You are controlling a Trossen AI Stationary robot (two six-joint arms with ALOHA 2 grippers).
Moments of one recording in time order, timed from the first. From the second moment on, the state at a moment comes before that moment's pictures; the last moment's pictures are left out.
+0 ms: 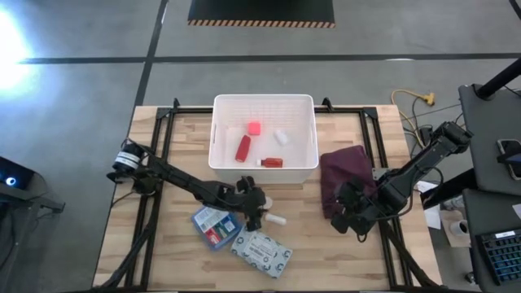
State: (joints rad) left arm -0.27 1.77 1.02 -0.03 -0.30 -0.36; right arm 0.70 1.17 0.80 -0.83 0.55 1.21
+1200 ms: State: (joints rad) left arm 0.11 1.43 1.61 -1.08 -0.33 -0.29; right arm 0.70 1.34 0.81 -0.35 0.50 0.80
